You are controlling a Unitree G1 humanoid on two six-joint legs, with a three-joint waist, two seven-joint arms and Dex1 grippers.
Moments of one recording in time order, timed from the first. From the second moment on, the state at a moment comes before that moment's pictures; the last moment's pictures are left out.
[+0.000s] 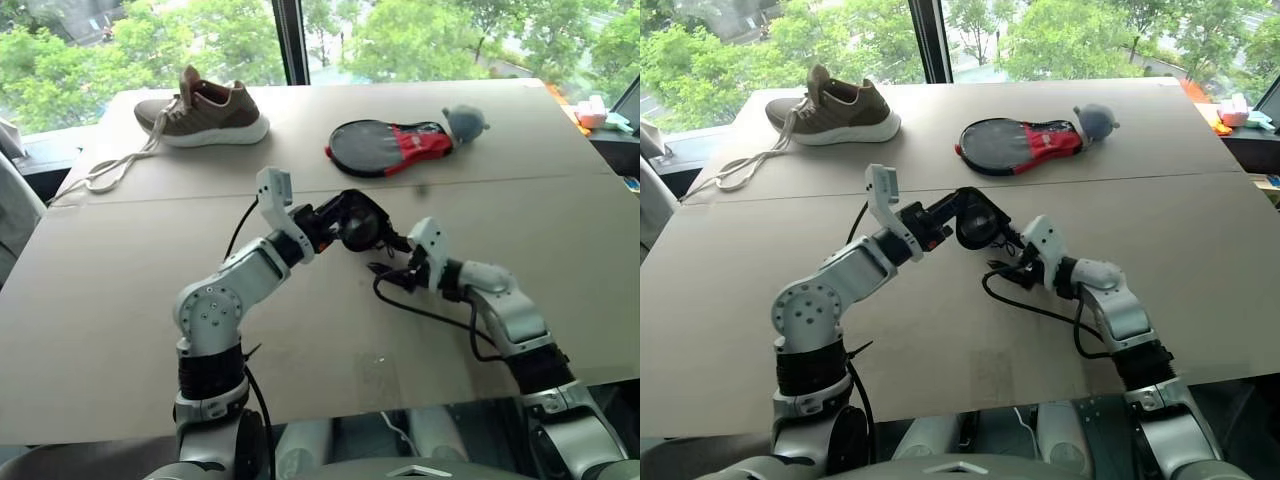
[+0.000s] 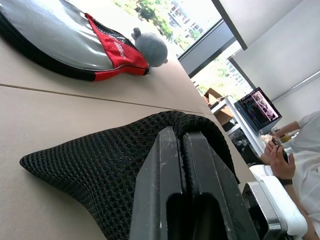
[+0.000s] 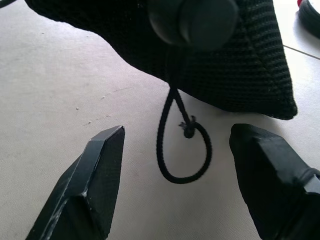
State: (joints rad) left arm -0.43 0.15 0.22 -0.33 -1.03 0.98 -0.04; right arm -0.40 -0.28 0.21 0.12 0.21 0.25 0.79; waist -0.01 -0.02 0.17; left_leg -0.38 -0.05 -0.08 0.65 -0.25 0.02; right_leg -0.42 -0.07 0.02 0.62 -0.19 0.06
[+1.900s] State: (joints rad) left arm -0.73 0.31 0.03 -0.10 -0.79 0.60 -0.62; right arm -0.99 -0.48 0.23 0.20 -0.36 -0.36 0.51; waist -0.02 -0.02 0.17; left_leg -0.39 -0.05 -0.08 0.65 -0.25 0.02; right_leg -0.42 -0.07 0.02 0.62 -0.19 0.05
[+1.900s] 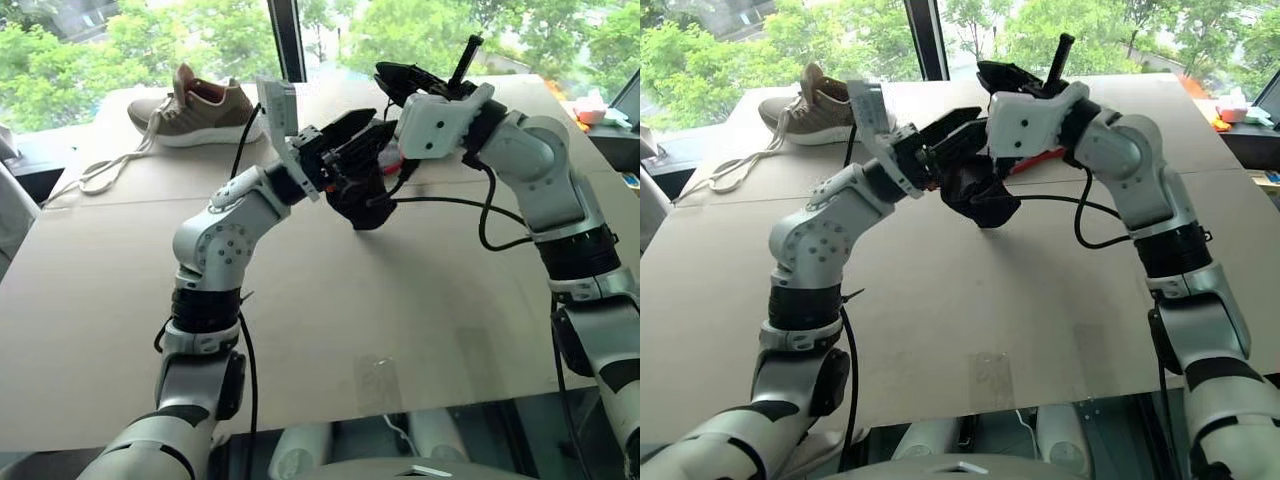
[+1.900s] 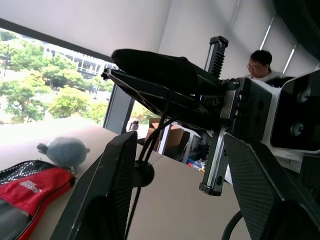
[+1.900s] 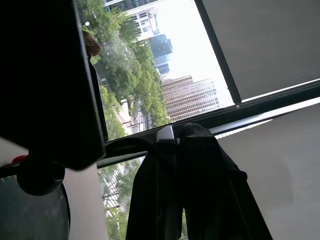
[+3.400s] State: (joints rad) left arm -0.66 0.26 -0.02 0.00 -0.57 0.48 -0.72; right arm -1.16 -0.38 0.09 0.16 -0.21 -0.23 0.38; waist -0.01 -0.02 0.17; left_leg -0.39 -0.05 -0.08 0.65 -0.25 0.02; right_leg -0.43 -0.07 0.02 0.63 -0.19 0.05
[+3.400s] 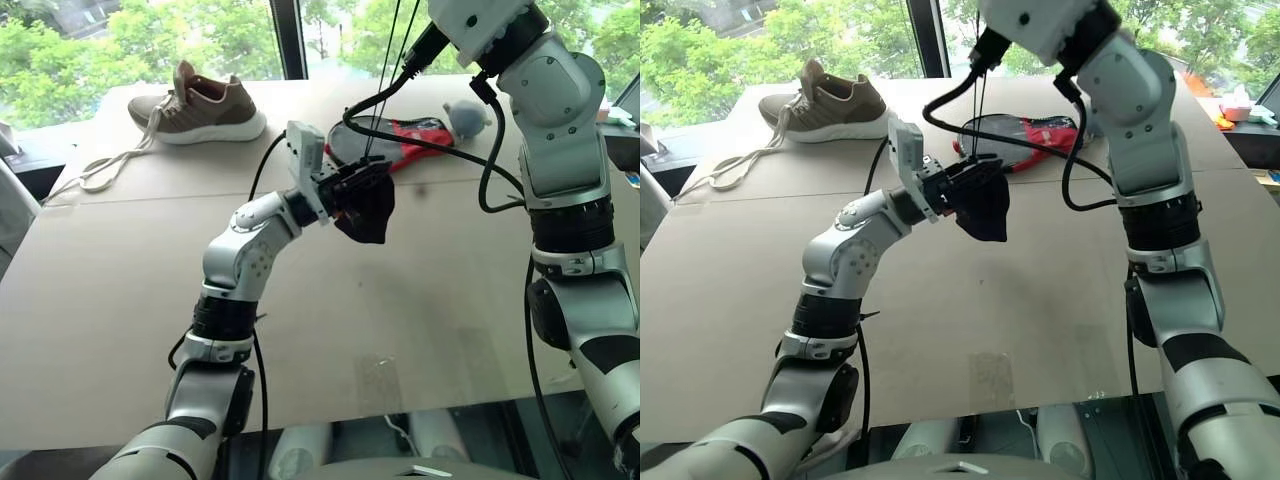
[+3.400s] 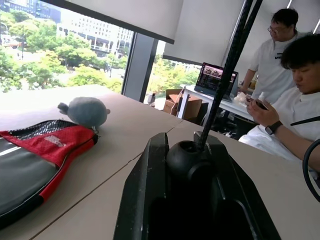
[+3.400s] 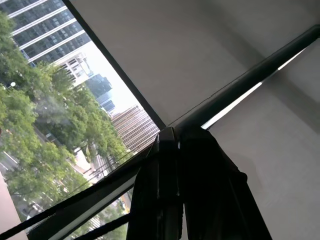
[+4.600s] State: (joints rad) left arm -0.45 0.51 0.31 0.02 -0.66 0.52 -0.74; right arm -0.83 -0.58 0.16 -0.06 0.02 0.16 0.73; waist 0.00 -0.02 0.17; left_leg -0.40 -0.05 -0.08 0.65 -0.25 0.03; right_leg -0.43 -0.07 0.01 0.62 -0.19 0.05
